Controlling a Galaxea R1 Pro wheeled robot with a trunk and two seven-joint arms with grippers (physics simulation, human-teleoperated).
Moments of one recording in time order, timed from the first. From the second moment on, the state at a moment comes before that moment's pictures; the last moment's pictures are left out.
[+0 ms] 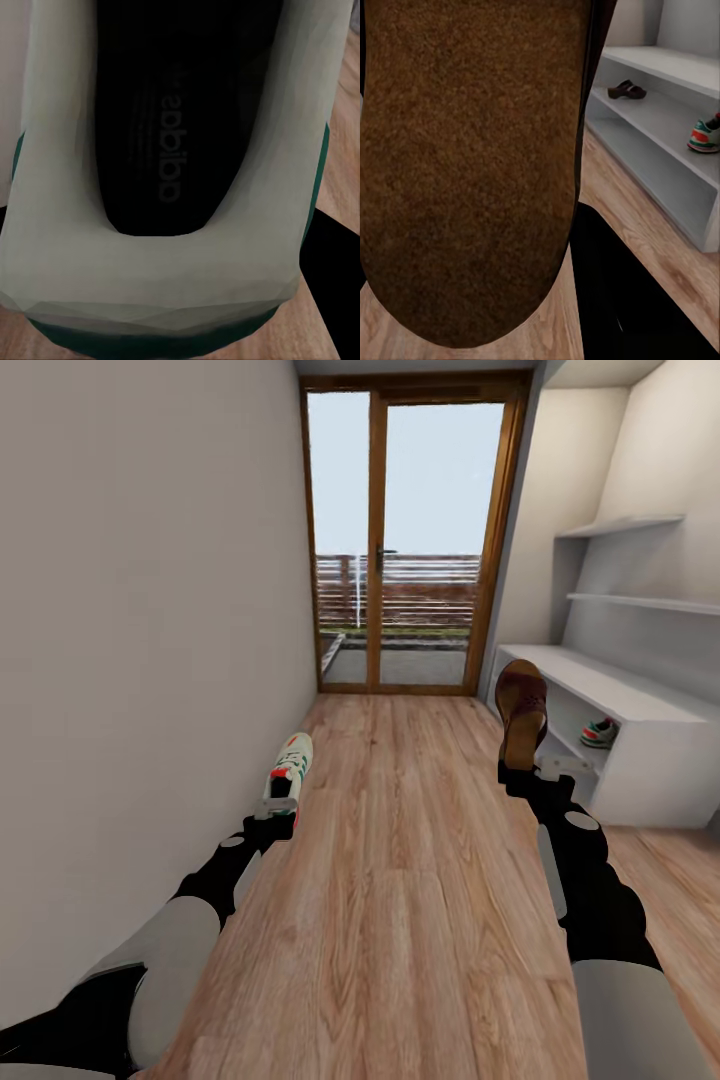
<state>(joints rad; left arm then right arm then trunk) -0.92 -0.10 0.24 -0.40 -0.20 0.03 -0.09 -0.66 -0.01 -0.19 -1.32 0.09 0.40 -0.02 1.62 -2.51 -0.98</state>
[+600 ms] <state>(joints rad) -0.92 -0.10 0.24 -0.40 -0.20 0.03 -0.09 -0.66 -0.01 -0.19 -1.32 0.09 0.40 -0.02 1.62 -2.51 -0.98</state>
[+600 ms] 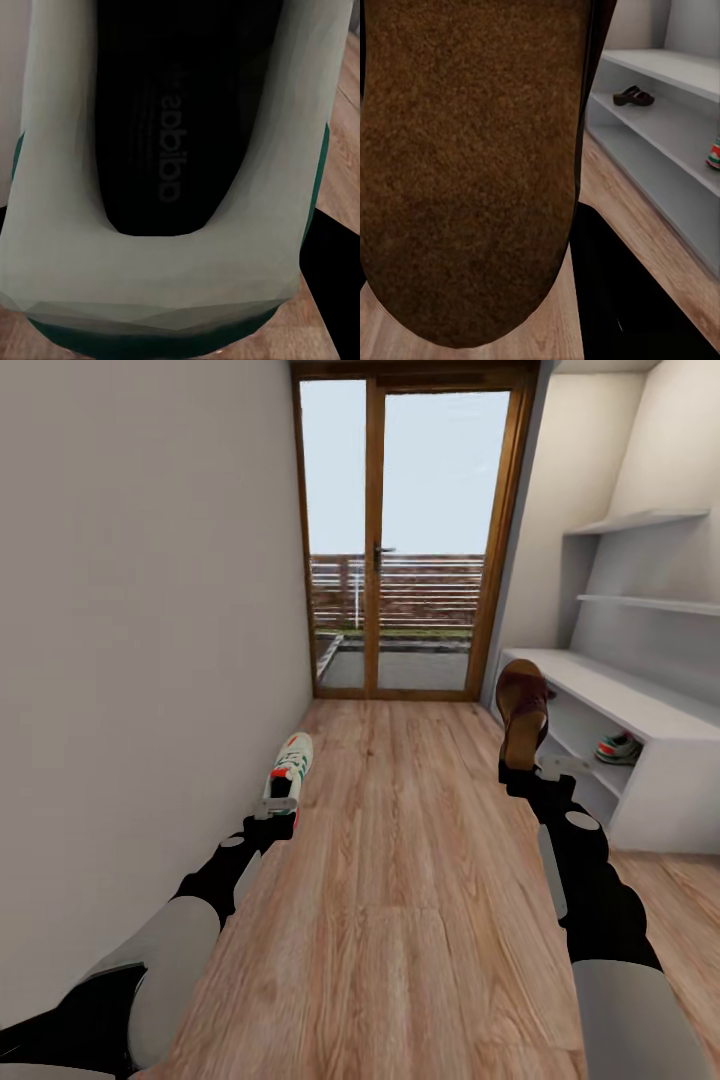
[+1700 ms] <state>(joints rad) -0.92 -0.10 0.24 -0.40 -0.20 0.03 -0.09 -0.66 -0.01 -0.19 -1.32 0.09 0.40 -0.02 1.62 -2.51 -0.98</state>
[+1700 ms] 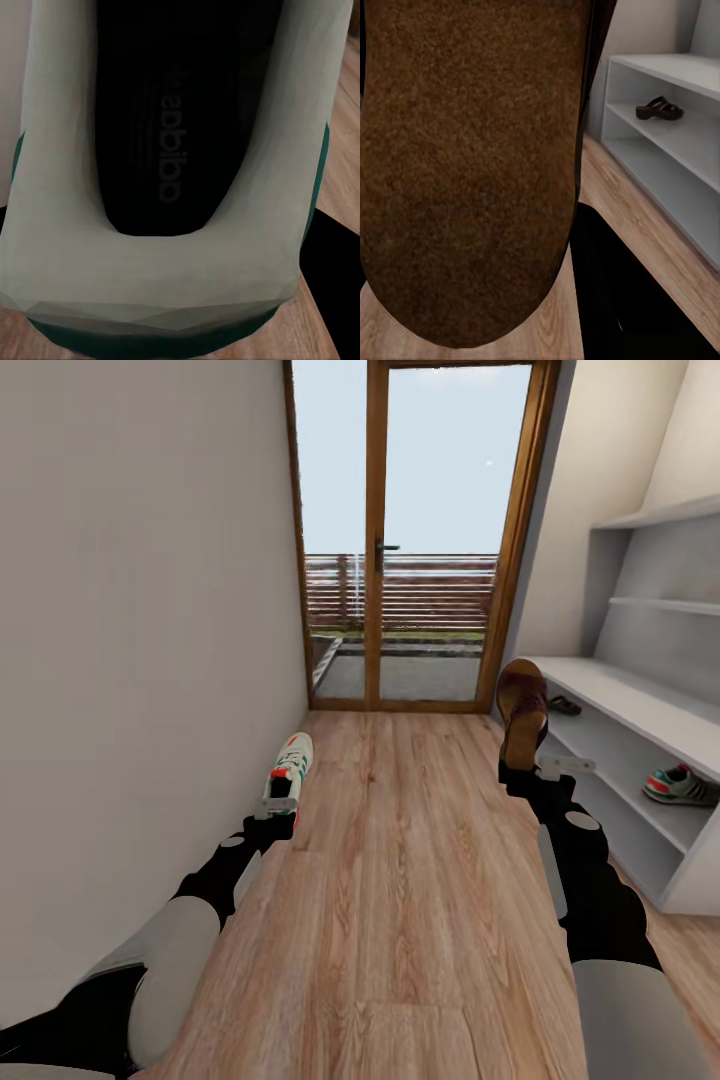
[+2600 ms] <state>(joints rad) -0.92 -0.10 0.24 -0.40 -0.20 0.03 -0.09 -0.66 -0.01 -0.19 -1.32 0.09 0.40 -0.02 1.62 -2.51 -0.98</state>
